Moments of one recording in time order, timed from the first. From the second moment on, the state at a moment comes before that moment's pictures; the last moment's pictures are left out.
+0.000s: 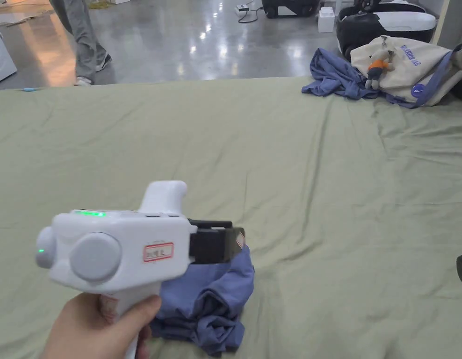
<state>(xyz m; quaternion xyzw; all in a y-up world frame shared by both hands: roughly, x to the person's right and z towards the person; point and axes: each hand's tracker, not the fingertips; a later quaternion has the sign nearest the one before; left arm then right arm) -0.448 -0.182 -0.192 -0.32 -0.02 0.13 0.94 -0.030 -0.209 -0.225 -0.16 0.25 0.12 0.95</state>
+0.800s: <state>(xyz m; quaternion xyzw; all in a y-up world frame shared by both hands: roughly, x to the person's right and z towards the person) -0.448 -0.195 -0.181 -0.33 -0.05 0.12 0.94 -0.030 -0.208 -0.225 -0.15 0.25 0.11 0.95</state>
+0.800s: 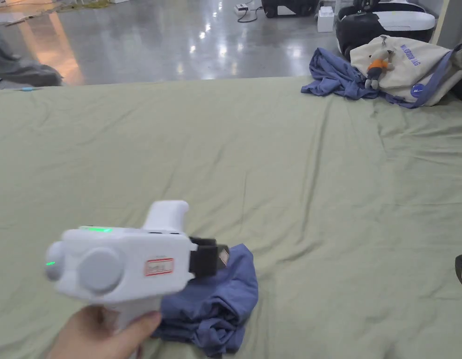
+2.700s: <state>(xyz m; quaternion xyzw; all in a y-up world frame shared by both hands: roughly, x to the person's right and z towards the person) -0.561 -0.274 -0.221 -0.50 -0.06 0.30 0.81 -0.261 -0.337 -0.306 -0.48 0.48 -0.11 0.73</state>
